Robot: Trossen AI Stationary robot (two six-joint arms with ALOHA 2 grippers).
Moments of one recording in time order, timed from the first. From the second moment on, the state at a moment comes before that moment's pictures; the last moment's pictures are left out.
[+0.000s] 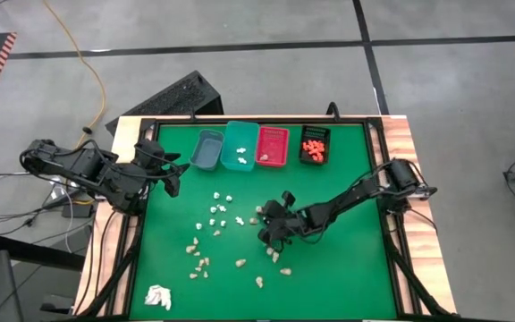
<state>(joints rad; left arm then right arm) -0.32 0.85 1.11 -0.91 -0.82 -0.74 0.28 1.84 1.01 0.10 0.65 0.56</state>
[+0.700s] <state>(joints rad) -0.32 0.85 1.11 -0.91 -0.83 -0.74 -0.30 1.62 1.01 0.12 0.32 0.14</state>
